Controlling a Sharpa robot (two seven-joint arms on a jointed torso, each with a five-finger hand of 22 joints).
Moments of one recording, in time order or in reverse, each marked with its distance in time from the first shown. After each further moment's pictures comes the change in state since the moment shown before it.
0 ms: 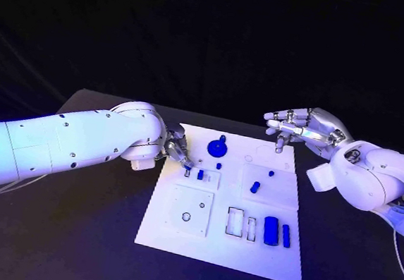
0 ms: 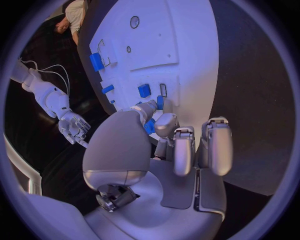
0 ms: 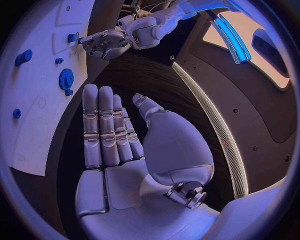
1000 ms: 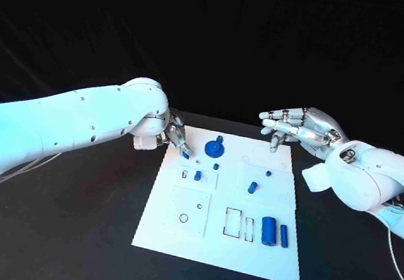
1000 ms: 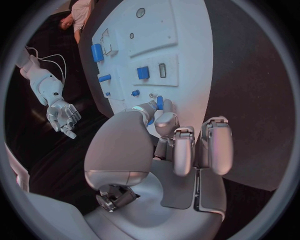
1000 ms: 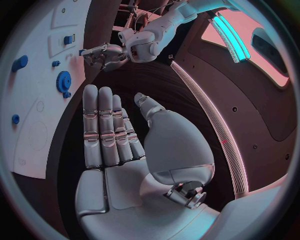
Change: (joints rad) left arm 0.080 0.109 0.003 -0.205 0.091 0.172 -0.040; left_hand 0.028 0.028 -0.051 0.037 0.003 0.001 -0.001 -0.008 -0.009 -0.012 0.005 -0.017 -0.011 0.000 0.000 0.000 0.000 0.000 0.000 0.000 -0.011 0.000; right arm 0.001 0.004 0.003 0.019 0.012 -0.011 0.000; right_hand -0.019 -0.011 0.000 0.000 -0.002 -0.005 0.005 -0.015 -0.002 -0.008 0.007 -0.008 0.032 -0.028 0.007 -0.018 0.000 0.000 -0.024 0.006 -0.006 -0.004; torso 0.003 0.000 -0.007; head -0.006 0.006
